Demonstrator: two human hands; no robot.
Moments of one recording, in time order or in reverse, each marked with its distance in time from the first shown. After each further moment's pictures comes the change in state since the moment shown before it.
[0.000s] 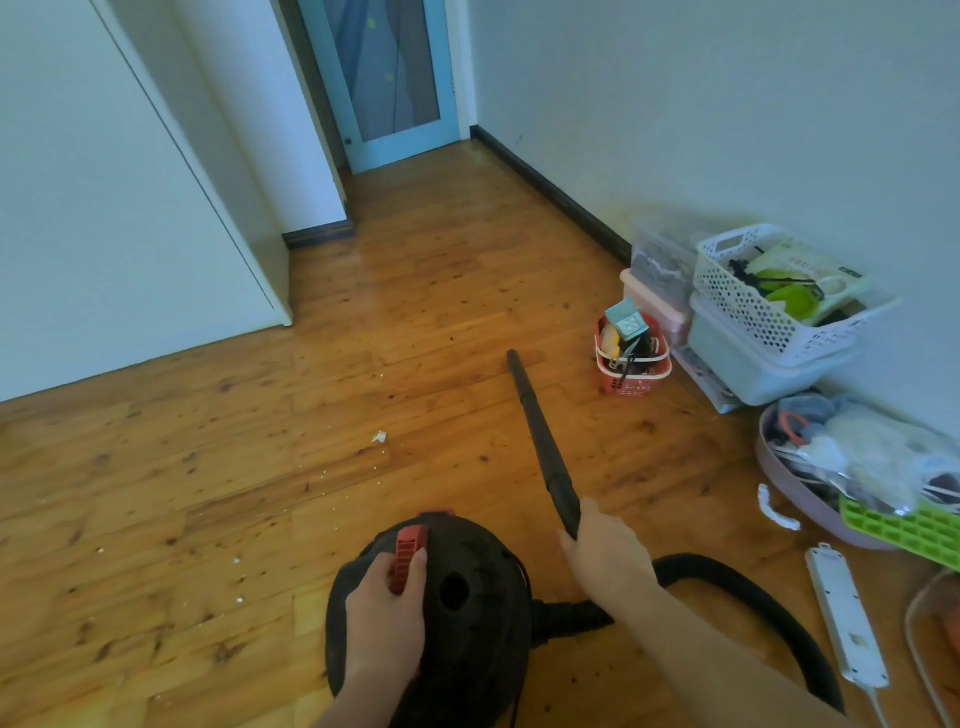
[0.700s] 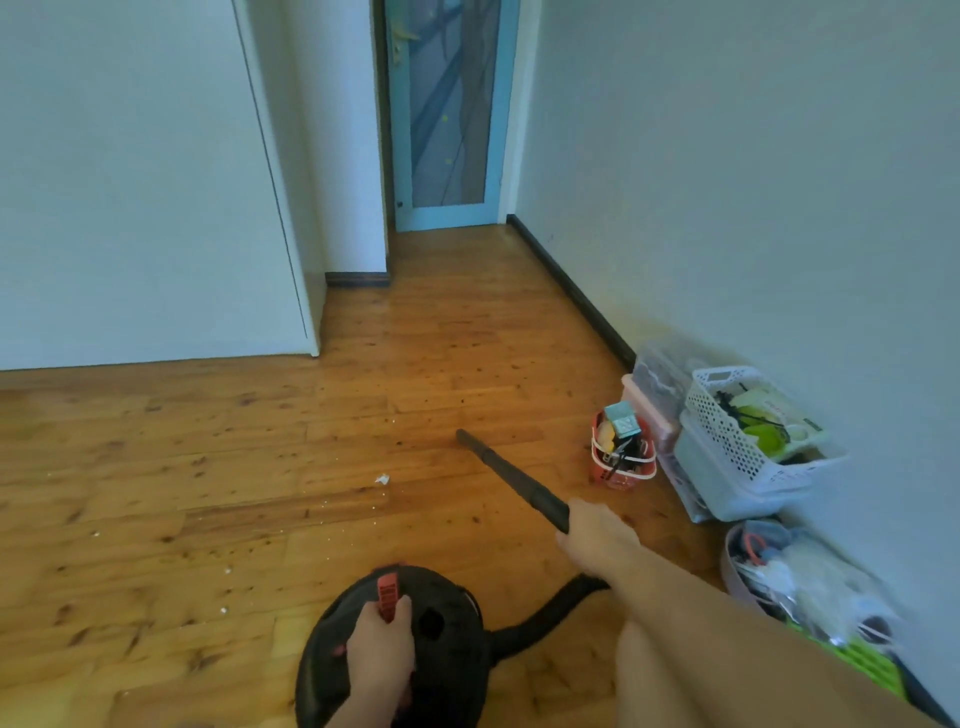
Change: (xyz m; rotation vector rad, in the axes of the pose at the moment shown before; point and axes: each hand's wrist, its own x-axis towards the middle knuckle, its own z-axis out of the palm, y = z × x) left_hand 0.000 0.002 -0.025 -0.141 0.006 -0.370; right_hand -0.008 -0.092 -0.124 -0.329 -0.096 -0.107
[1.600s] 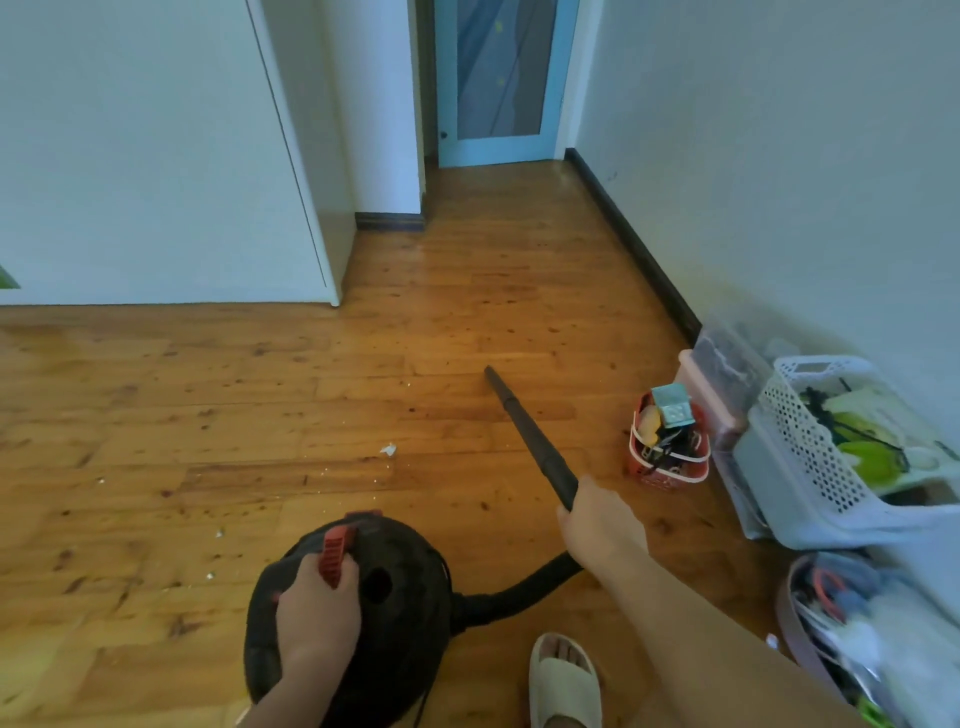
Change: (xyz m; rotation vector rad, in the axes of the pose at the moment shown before) left_hand 0.055 0.056 0.024 0.158 0.326 0.056; right_hand 0.125 0.022 0.014 0.109 0.055 -0.007
